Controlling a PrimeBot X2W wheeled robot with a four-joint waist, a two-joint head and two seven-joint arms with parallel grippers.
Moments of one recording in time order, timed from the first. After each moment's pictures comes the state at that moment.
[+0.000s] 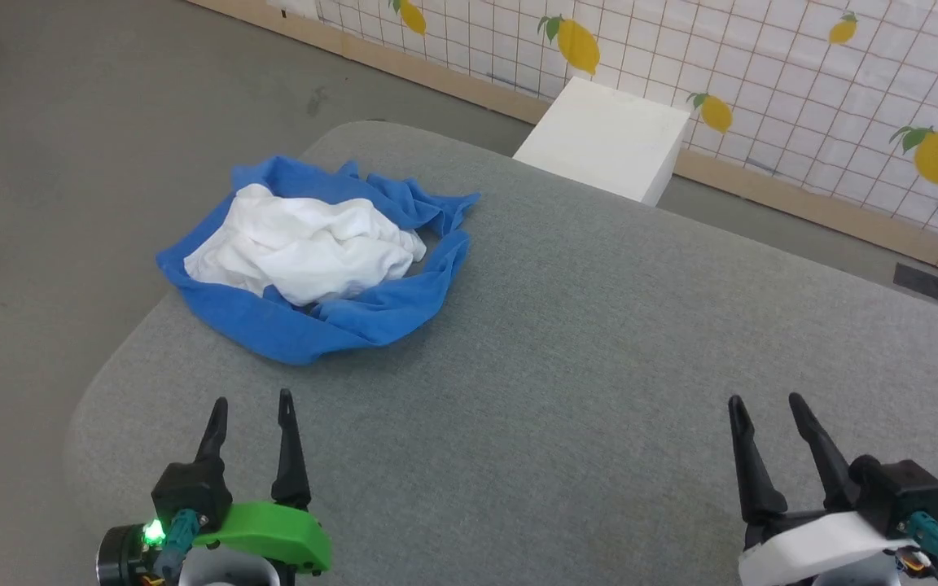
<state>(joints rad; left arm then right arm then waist) 0.00 0.06 -0.07 0.16 -0.17 0.09 -0.25 0.06 -0.05 0.00 0.12 0.19 0.13 -0.21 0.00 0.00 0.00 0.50</state>
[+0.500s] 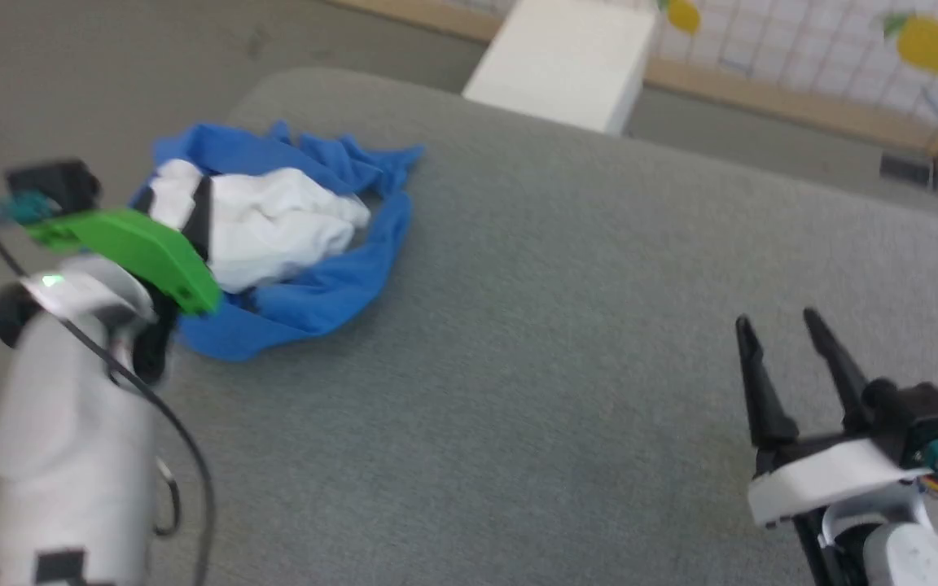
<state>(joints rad) -0.61 0.22 0.04 0.48 -0.41 -0.06 0.22 -0.03 -0.05 -0.01 -0.02 0.11 0.13 -0.10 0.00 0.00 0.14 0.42</state>
